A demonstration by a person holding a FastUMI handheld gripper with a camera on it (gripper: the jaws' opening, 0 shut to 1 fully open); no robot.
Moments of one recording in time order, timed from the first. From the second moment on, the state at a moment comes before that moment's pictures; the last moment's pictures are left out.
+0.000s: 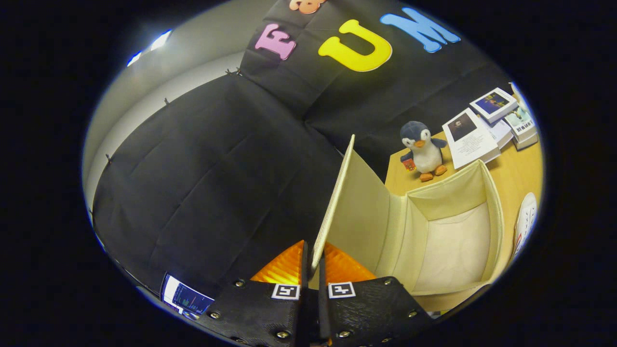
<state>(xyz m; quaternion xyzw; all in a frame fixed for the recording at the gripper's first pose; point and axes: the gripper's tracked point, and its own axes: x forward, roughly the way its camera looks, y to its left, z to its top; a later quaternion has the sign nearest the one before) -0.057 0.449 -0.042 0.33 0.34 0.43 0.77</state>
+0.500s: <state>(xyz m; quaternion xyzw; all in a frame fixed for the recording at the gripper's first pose) -0.065 0.493 -0.050 0.21 0.31 0.48 0.79</state>
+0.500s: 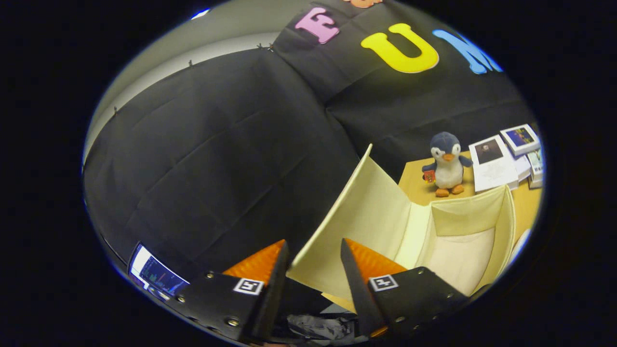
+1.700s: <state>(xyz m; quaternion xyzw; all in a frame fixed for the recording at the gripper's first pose) 0.034 0.205 -0.130 0.10 0.29 0.25 0.92</state>
